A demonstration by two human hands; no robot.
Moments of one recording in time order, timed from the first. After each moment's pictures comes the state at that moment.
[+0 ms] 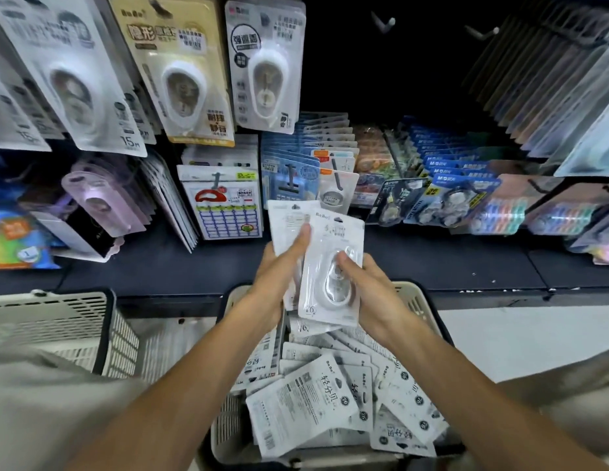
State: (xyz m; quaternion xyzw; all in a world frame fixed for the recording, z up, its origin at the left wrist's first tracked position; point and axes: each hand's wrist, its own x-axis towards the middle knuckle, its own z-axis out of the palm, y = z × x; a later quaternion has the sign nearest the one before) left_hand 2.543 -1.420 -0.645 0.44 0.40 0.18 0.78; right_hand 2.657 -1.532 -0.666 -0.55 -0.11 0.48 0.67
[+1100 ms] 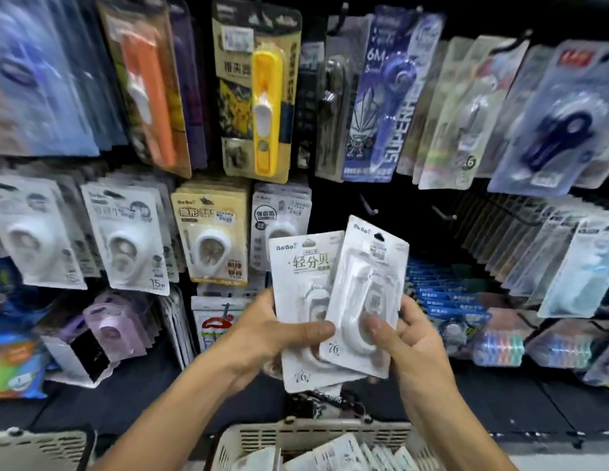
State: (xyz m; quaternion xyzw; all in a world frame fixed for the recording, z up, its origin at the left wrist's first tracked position) left_hand 2.537 -1.361 -0.514 0.61 0.20 0.20 0.74; right_hand 2.680 -1.518 -0.524 -0.54 -0.33 0.32 0.71
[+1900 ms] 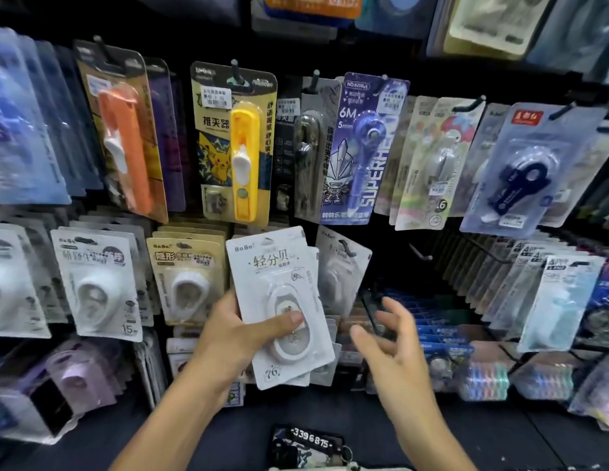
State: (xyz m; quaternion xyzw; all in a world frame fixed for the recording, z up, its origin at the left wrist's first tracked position) left_hand 2.555 -1.344 -0.478 0.60 0.19 0.37 0.68; right_hand 2.699 -1.497 -0.497 -0.69 -0.30 0.19 0.63
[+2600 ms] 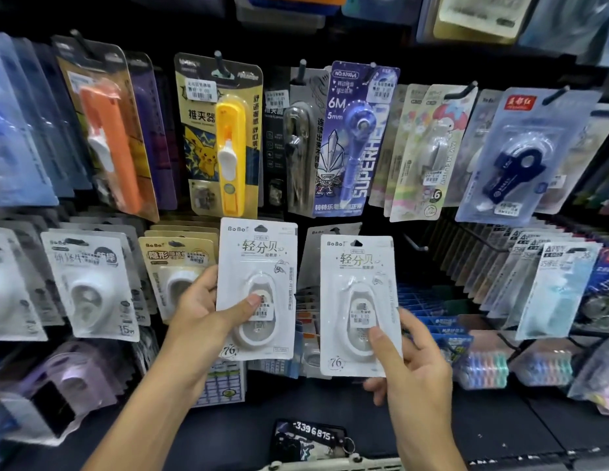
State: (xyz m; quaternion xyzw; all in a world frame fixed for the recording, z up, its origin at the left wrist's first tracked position) left_hand 2.539 -1.329 -0.472 0.59 0.23 0.39 0.67; right_hand 2.686 -1.515 -0.506 -0.61 -0.23 0.15 0.74
